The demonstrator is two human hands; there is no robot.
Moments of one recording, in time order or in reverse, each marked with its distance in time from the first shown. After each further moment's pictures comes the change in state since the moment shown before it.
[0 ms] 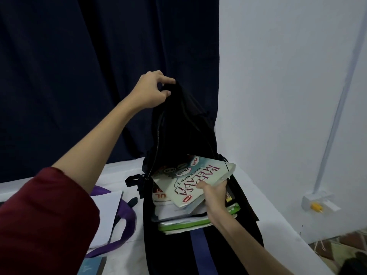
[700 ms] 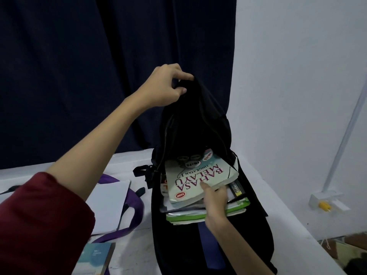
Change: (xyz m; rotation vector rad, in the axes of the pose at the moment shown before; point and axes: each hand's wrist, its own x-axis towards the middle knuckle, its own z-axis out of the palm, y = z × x) left_hand -0.028 0.007 -0.005 0.012 -0.051 0.105; right_hand -0.027 0.019 0.019 -0.123 0.107 0.137
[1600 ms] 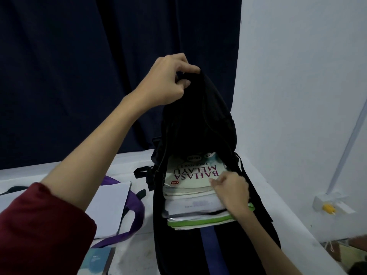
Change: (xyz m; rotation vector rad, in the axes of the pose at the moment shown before) left_hand 0.002 0.004 -0.005 0.014 0.090 0.107; right_hand 0.037 -0.036 -0.030 -1.075 -0.016 -0.499
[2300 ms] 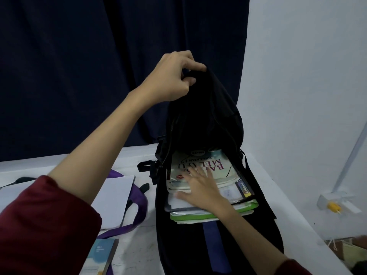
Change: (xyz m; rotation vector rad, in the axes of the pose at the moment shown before) left_hand -0.001 -0.003 0.006 0.004 -0.045 -0.025; right_hand 0.006 -0.026 0.055 -0.436 -0.321 -0.615
